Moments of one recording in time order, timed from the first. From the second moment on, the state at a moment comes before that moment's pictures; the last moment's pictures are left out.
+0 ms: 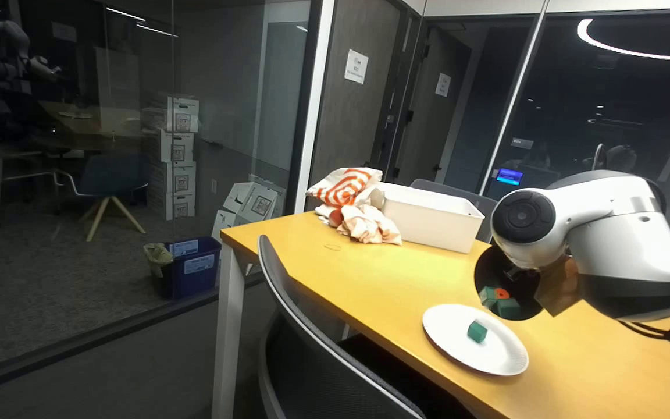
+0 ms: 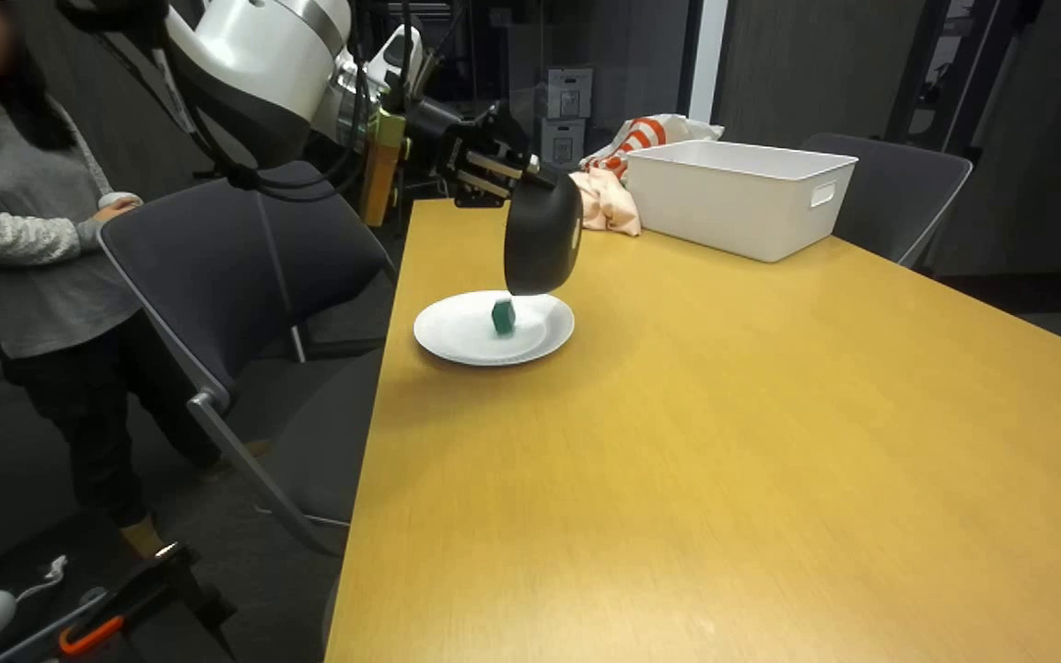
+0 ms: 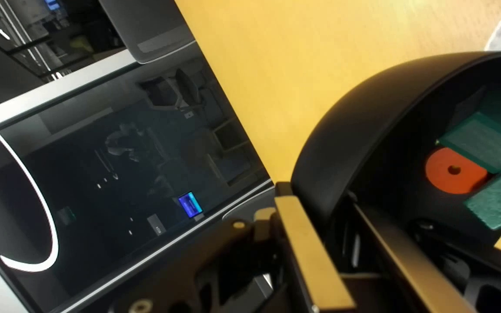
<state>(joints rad) 0.16 0.09 0.14 -2.21 -1.51 2.11 1.09</state>
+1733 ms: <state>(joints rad) 0.02 0.05 0.05 -2.21 -1.35 2.06 1.15</state>
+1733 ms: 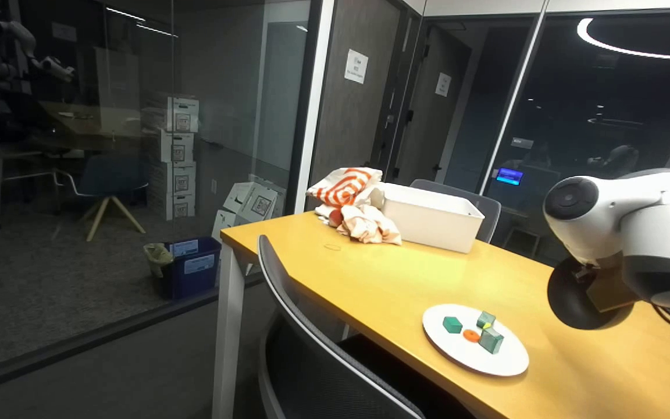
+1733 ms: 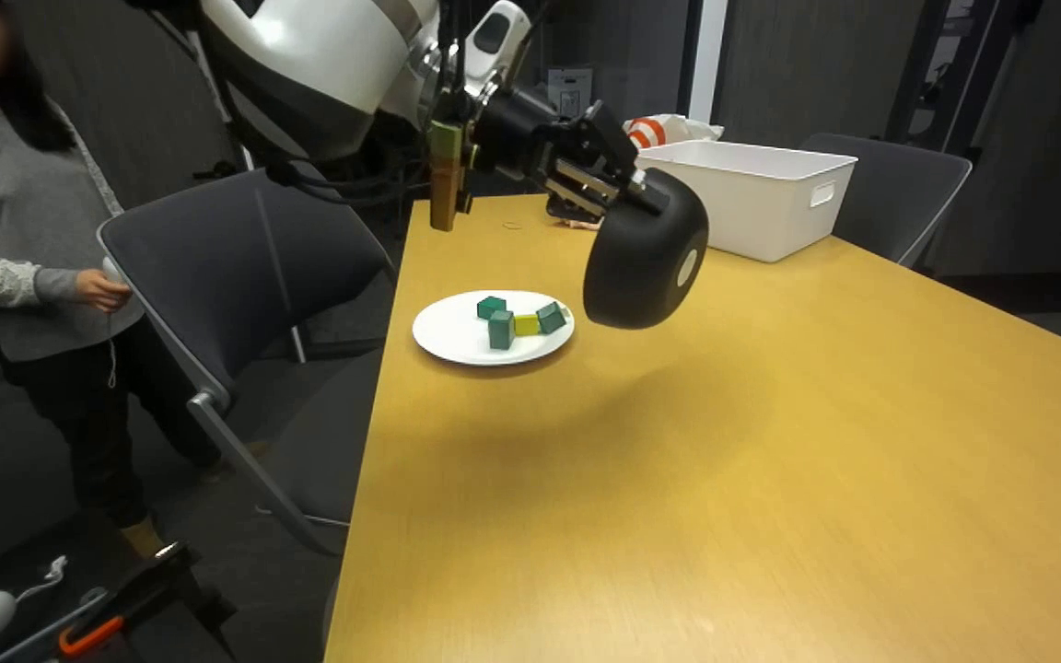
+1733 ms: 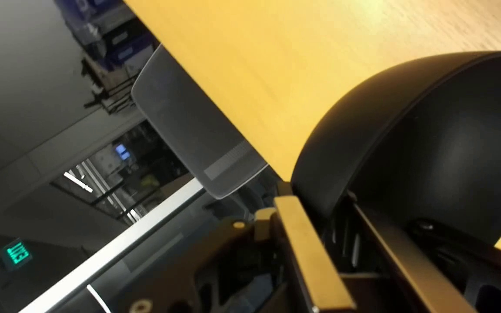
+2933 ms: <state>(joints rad) -0.42 0.18 0.18 -2.25 -0.05 2.63 0.14</state>
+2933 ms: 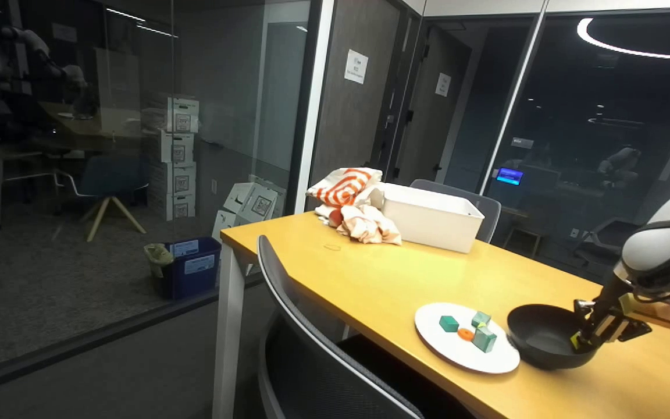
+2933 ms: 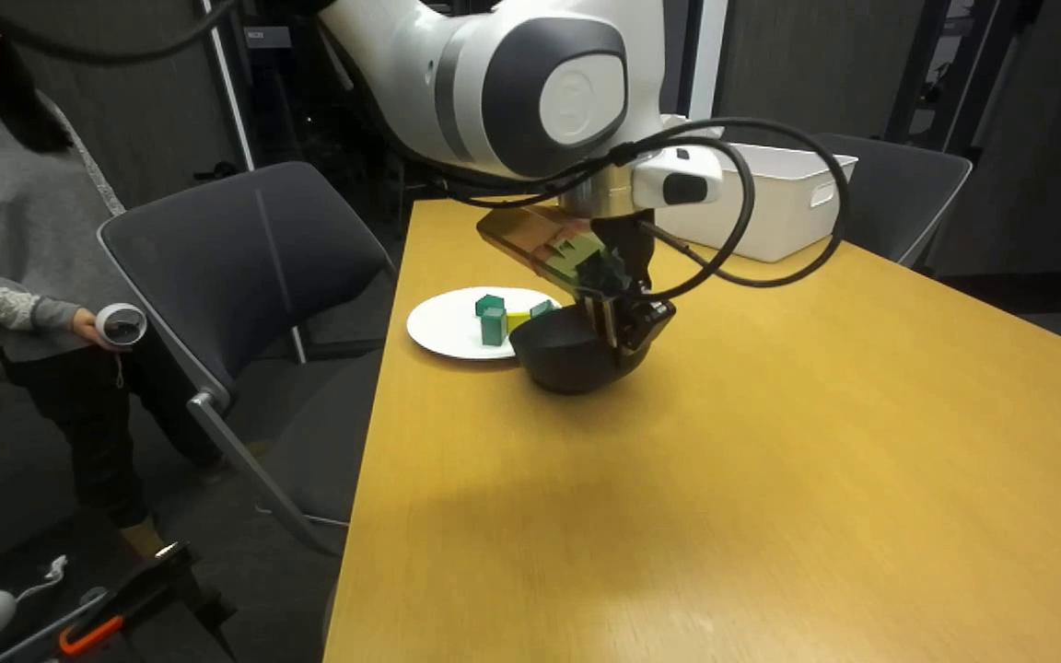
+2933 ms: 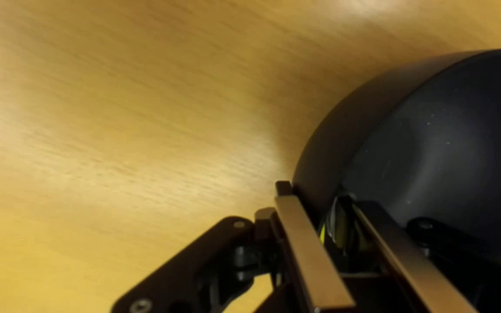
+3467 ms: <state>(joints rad) -0.39 0.19 0.11 -2.14 0.37 2.24 -0.25</state>
